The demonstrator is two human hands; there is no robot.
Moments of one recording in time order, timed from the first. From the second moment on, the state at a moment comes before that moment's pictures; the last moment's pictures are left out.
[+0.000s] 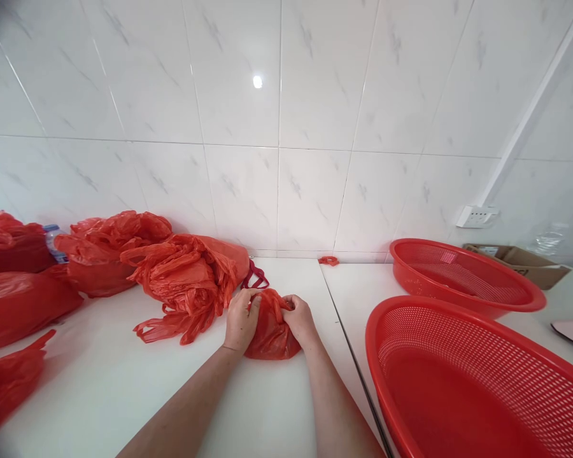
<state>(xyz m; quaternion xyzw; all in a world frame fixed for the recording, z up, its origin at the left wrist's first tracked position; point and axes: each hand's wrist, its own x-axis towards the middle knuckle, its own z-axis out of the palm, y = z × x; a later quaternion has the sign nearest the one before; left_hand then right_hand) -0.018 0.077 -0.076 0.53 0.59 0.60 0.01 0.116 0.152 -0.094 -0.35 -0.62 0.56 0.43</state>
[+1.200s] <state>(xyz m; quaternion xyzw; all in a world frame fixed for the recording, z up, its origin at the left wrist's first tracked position) -0.055 0.084 -0.093 0.37 0.63 0.68 0.01 0.149 0.193 -0.109 -0.26 -0.23 0.73 0.59</state>
